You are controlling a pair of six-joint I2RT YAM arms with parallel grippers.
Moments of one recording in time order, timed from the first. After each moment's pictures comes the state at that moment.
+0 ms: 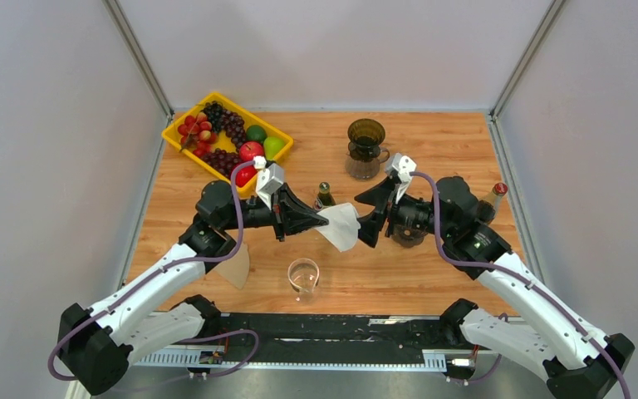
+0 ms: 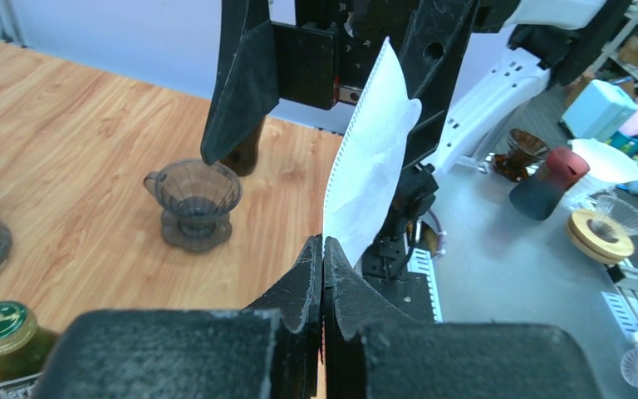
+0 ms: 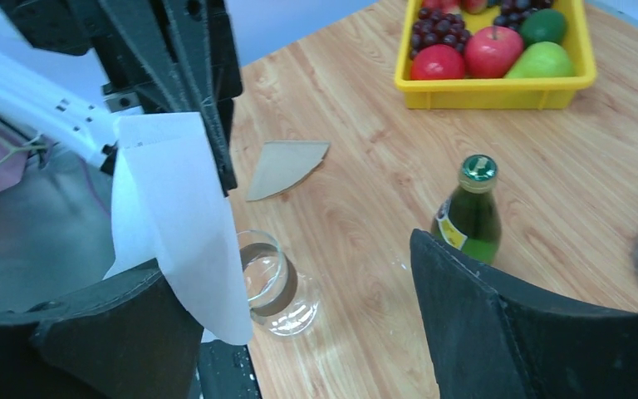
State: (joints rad) left arm -0.65 0.95 0.71 0.37 0.84 -0.35; right arm 0.66 0.86 0.87 -0.14 -0.50 0.16
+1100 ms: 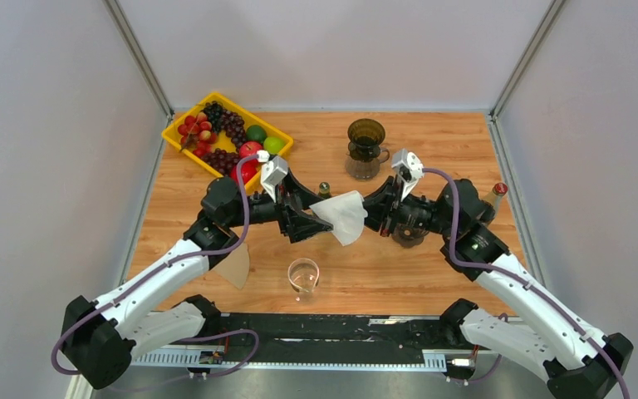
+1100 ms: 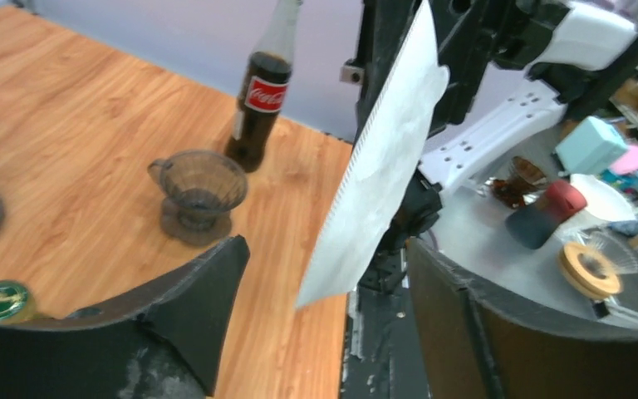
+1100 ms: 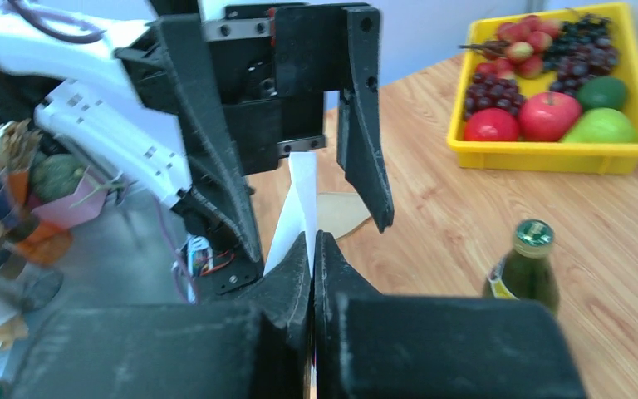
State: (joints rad) left arm -0.65 1.00 0.72 0.43 0.82 -0.44; right arm 0.66 0.86 0.83 0.11 -0.67 0.32
